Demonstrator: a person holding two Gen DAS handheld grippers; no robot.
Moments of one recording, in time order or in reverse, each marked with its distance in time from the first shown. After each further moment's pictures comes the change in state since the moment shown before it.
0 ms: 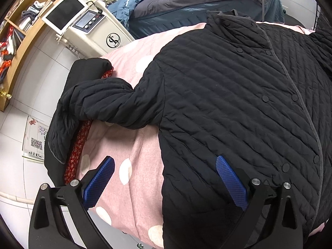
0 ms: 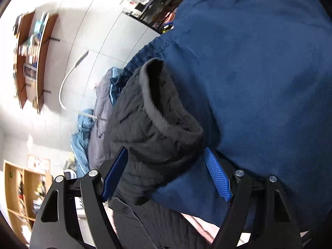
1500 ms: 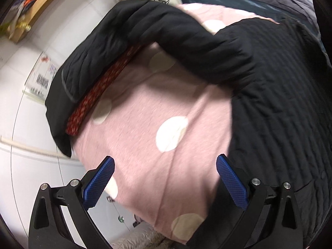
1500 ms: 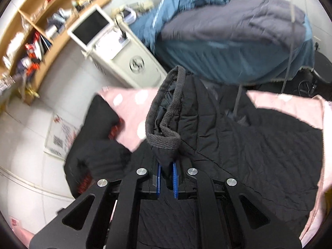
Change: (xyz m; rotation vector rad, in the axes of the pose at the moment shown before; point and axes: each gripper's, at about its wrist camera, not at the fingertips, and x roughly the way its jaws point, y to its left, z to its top) left arm 0.064 0.114 -0.066 -0.345 0.189 0.033; right arm 0.263 0.370 -0.439 -1.082 0.665 0.191
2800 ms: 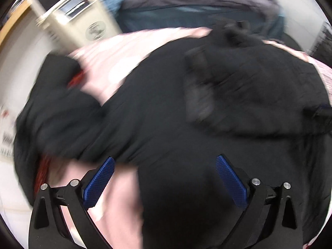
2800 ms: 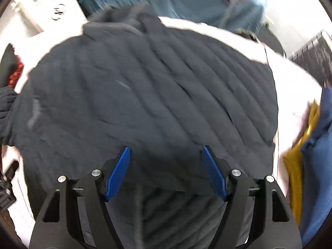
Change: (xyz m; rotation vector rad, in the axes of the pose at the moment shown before) left arm -0.033 -0.153 0.102 0.307 -0.139 -0.271; right arm 0.057 -0.133 -0.093 0.020 0.264 -0.568
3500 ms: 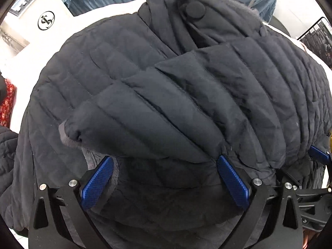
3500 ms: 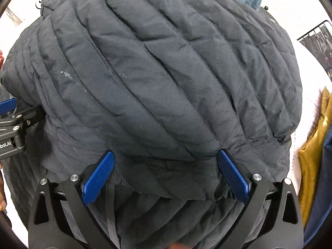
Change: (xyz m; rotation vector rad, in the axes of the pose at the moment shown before) left arm 0.118 -0.067 0.078 0.029 0.214 -0.174; right arm 0.076 0.000 0.011 0.004 0.102 -0.062
